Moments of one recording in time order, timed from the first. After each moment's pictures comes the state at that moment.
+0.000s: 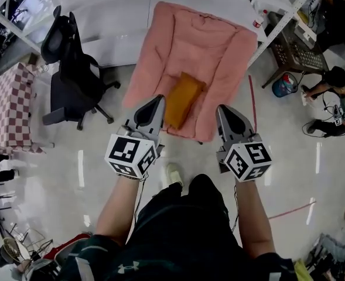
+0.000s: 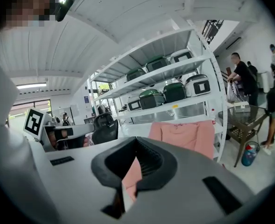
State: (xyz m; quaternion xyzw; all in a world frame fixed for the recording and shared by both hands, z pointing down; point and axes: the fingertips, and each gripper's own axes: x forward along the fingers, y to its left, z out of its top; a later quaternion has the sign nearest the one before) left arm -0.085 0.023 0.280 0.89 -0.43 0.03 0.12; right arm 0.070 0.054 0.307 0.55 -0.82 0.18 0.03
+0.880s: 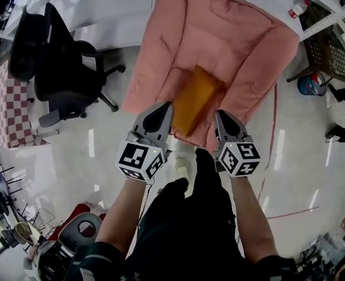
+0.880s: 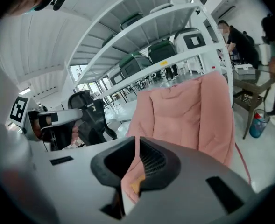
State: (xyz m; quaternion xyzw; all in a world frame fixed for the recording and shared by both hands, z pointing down) left arm -0.071 -0.133 0.451 0.86 -0.45 0.09 0.20; right arm 0.069 -0.107 0.533 0.52 -0.78 0.33 0.09
